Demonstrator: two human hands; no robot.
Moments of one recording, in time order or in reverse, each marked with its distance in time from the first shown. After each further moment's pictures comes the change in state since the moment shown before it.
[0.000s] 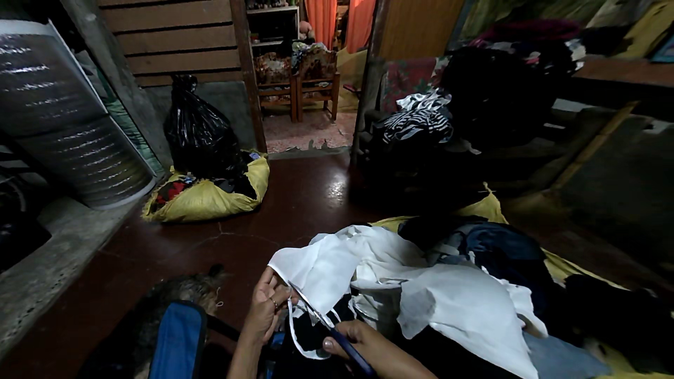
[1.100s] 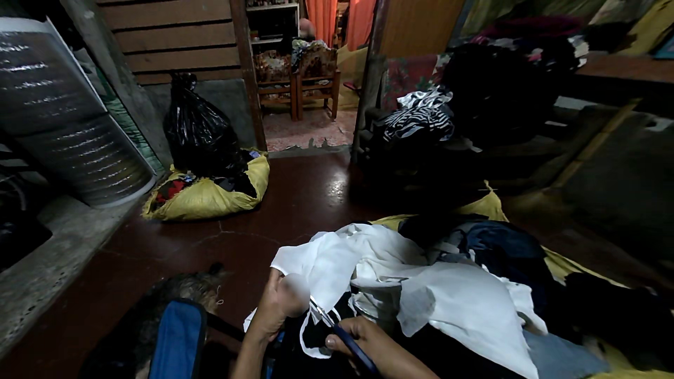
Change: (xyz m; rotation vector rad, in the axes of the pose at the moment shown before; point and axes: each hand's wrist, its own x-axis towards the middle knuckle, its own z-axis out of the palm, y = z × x) left_hand -0.001 -0.002 0.018 0.150 -0.079 -0.020; right_hand -0.005 0.002 -0.001 0.028 0.048 0.010
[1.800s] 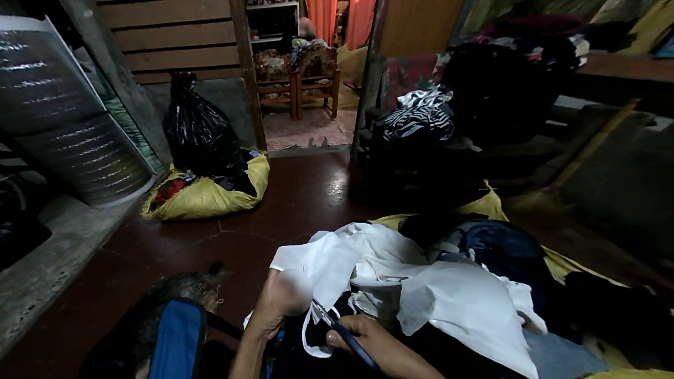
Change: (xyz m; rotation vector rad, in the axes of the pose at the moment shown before) left_hand -0.001 0.006 0.001 -0.042 0.027 -0.028; right_hand 0.003 -0.001 -0.005 -0.075 0.014 -0.055
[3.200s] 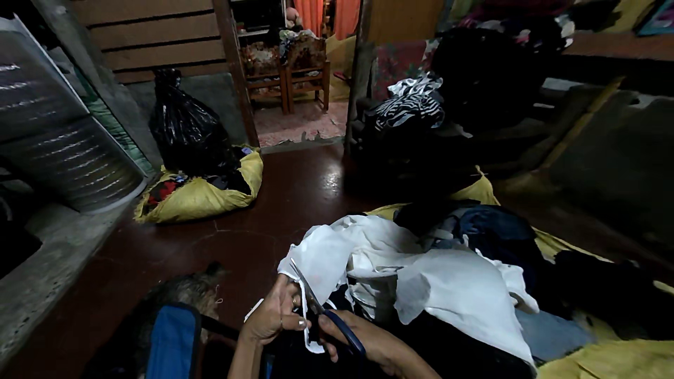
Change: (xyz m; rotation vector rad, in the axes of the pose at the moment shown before) left_hand -0.002 -0.013 -0.020 -0.062 -0.490 -0.071; right_hand 0.011 -0.006 0.016 0.399 -0.162 -0.034
